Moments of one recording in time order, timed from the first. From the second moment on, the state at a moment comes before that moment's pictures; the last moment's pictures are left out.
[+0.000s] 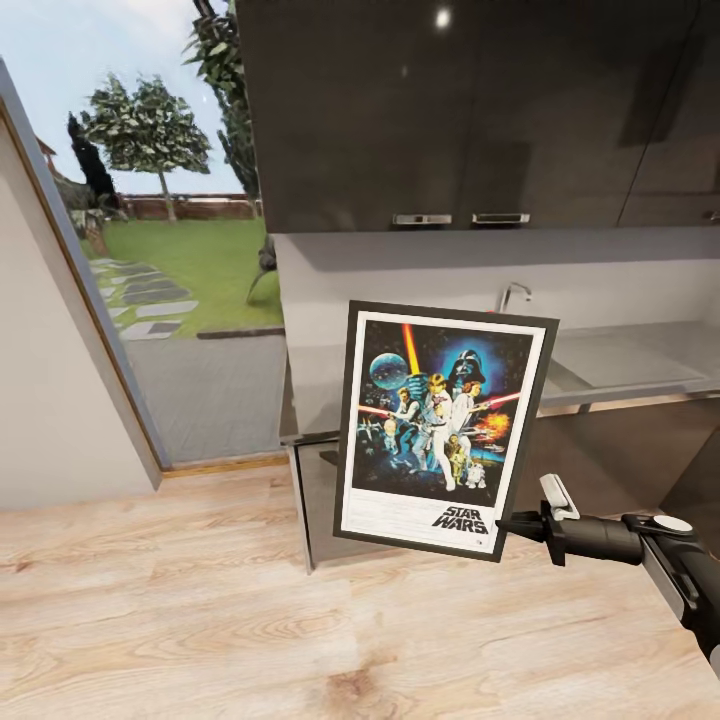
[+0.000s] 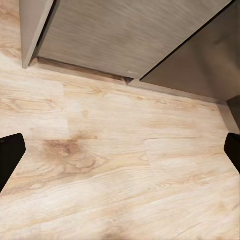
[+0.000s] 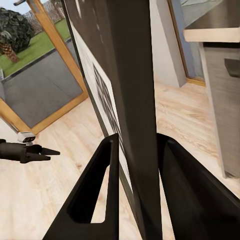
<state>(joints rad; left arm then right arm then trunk) -0.25 0.20 0.08 -0.03 0.55 -0.51 -1.00 -0.59 -0.44 -0.02 -0.88 -0.21 0.24 1.50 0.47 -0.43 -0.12</state>
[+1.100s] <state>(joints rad) -0.25 0.20 0.08 -0.03 0.55 -0.51 -1.00 -0.59 -0.44 -0.02 -0.88 -0.21 0.23 1.50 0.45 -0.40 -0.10</state>
